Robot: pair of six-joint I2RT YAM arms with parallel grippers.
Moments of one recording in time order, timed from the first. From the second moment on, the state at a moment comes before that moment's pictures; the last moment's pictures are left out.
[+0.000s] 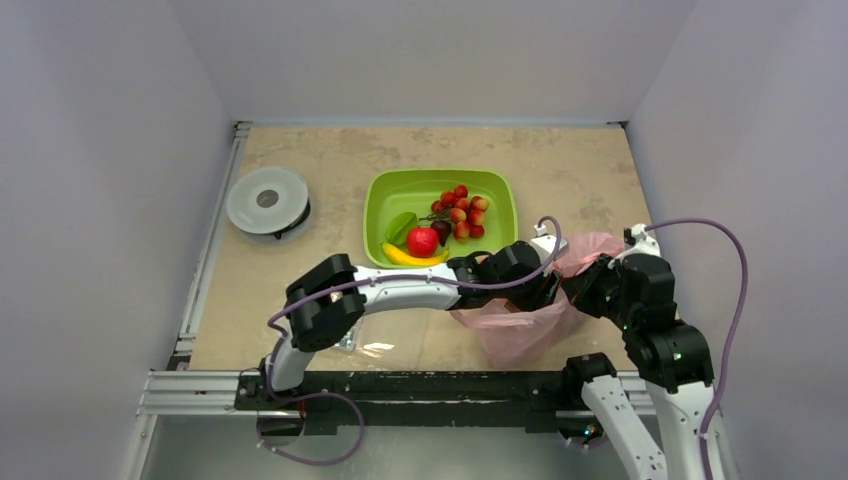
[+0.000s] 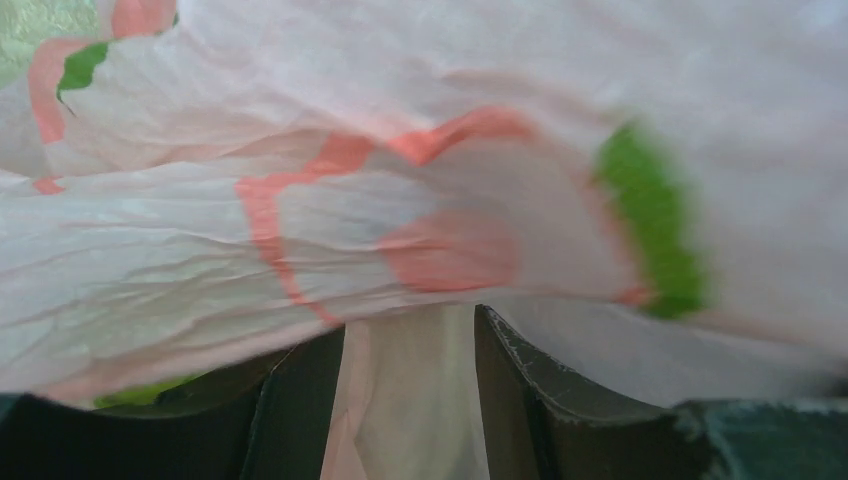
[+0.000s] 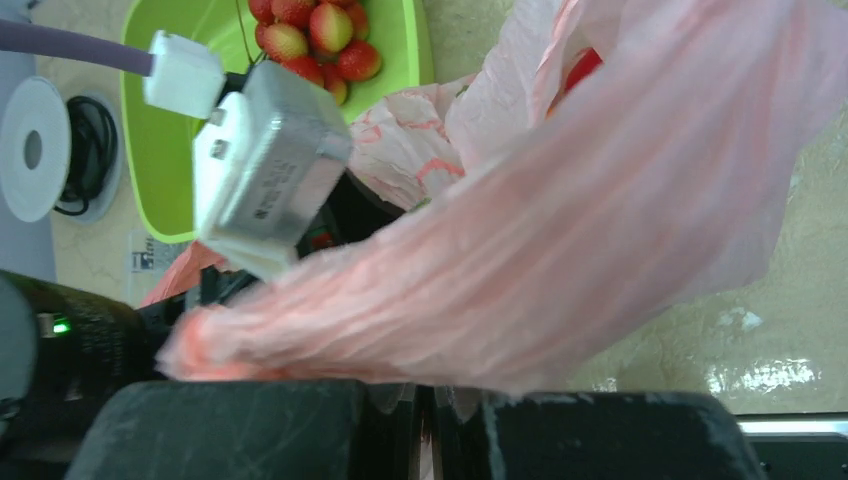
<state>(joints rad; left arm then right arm) -1.22 2.00 1.52 -0.05 0.05 -0.49 0.17 0.47 0.94 -1.08 0.00 0.61</state>
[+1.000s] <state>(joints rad) -1.26 2.30 1.62 0.15 -0.06 -0.55 0.17 0.48 0.96 -1.06 -0.05 0.56</state>
